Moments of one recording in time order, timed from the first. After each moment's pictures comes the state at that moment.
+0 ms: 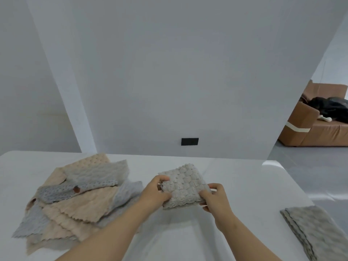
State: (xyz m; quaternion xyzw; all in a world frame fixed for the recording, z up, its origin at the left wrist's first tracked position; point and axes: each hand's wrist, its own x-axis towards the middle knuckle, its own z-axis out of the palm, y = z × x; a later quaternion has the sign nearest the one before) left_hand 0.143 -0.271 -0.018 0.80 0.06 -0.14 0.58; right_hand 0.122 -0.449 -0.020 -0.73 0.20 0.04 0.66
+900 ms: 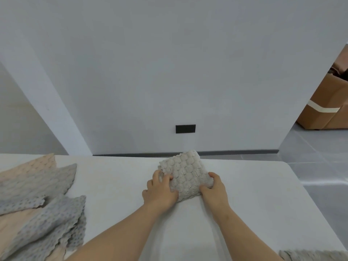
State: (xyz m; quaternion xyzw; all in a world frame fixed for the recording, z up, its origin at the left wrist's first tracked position) left_hand 0.287 -0.447 -0.103 0.96 0.06 -0.15 0.23; right_hand 0.281 -0.600 -0.114 -0.79 0.16 0.02 0.59
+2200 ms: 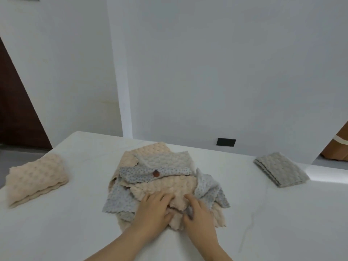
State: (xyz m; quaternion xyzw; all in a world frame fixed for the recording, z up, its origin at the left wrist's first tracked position) left_hand 0.101 -0.030 -0.106 0.97 -0.13 0.04 0.18; right_hand 0.092 -0.180 -0.099 -0.94 -0.03 0.04 0.34
